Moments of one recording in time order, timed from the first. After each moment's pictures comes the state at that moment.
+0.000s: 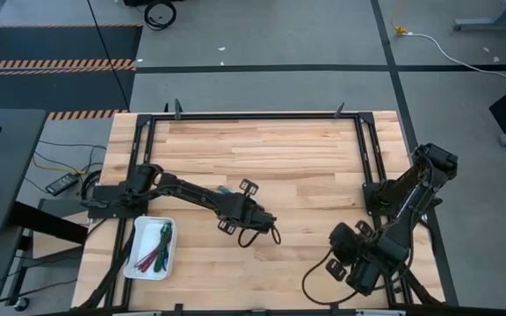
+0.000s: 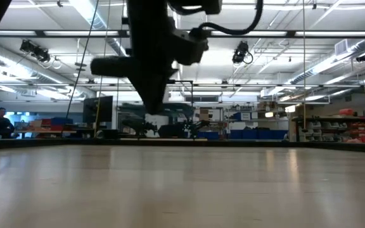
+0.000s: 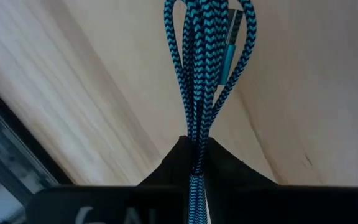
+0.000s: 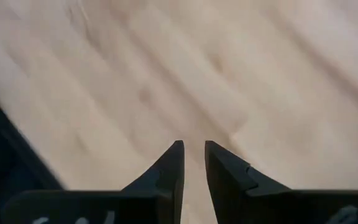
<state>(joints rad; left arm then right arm) -0.26 2.12 1.73 -1.21 -0.50 0.24 0.92 1.57 1.25 -1.17 0.38 1.71</state>
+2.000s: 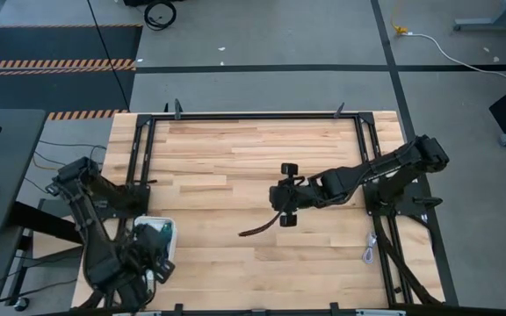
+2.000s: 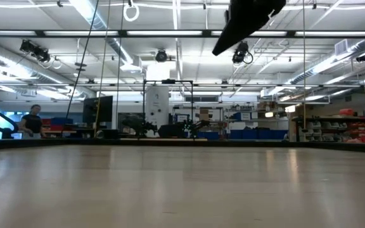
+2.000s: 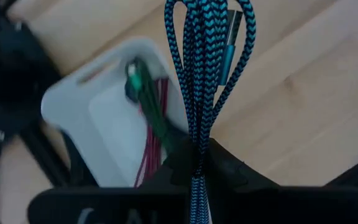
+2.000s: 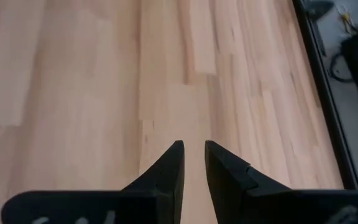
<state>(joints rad) -1.04 1.61 1.49 -1.57 -0.30 -2.02 0.27 1.57 1.25 -0.61 0.46 0.06</state>
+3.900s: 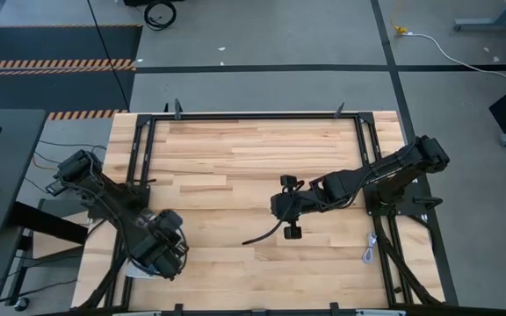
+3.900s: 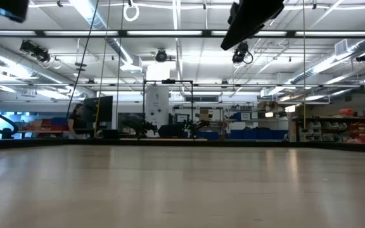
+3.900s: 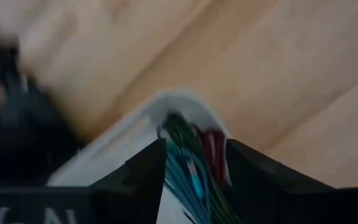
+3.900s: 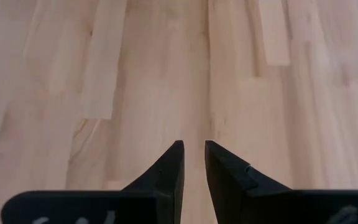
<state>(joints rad) -0.81 1.55 1.07 -1.30 -0.31 -1.63 0.30 1.57 1.25 -0.61 0.24 0.19</state>
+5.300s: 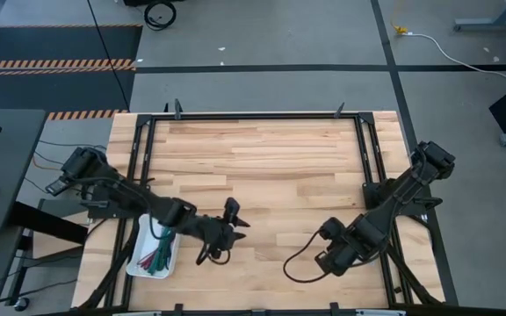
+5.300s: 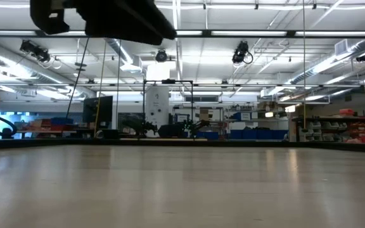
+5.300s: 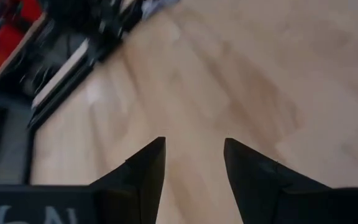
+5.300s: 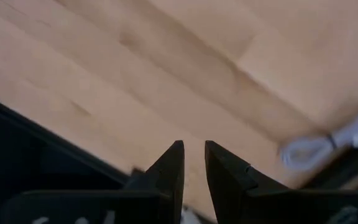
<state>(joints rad) -0.45 1.55 0.94 0.03 -0.40 0.46 0.74 1.57 1.25 -1.12 -0.06 1.77</state>
